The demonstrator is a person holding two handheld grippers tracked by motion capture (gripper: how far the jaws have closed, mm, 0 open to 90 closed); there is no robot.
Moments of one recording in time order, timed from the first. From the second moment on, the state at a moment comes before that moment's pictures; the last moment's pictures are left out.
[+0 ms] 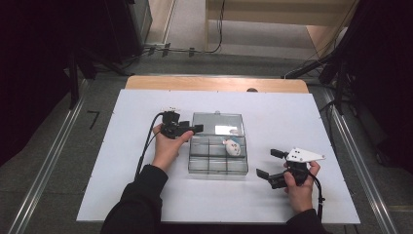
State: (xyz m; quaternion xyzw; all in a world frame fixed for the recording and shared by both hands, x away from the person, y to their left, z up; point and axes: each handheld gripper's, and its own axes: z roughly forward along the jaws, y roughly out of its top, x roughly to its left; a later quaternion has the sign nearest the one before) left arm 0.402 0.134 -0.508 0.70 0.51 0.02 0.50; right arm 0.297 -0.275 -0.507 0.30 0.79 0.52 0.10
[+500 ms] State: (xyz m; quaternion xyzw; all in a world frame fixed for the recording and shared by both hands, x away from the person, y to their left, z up) left arm 0.401 0.130 -0.512 0.71 0.50 0.01 0.50; right arm 0.295 -0.275 -0.505 0.30 0.79 0.52 0.11
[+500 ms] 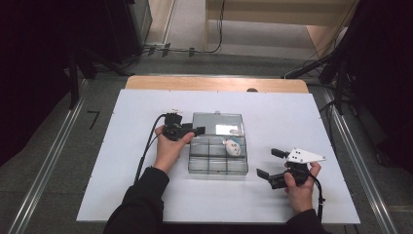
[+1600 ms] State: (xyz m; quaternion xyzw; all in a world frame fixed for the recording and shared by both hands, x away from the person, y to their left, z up) left arm 0.400 0.130 -0.513 0.70 0.51 0.02 0.49; right arm 0.332 -0.249 -0.471 0.33 0.78 0.53 0.09
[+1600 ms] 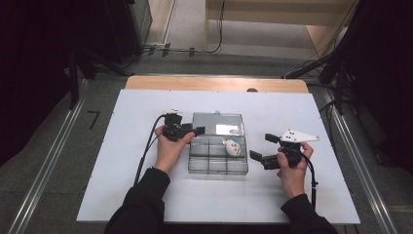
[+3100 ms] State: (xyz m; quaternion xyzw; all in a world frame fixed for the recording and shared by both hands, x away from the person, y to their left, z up) left arm 0.400 0.130 -0.513 0.70 0.51 0.02 0.50; right arm 0.413 -0.210 -0.484 0.41 0.78 0.48 0.05
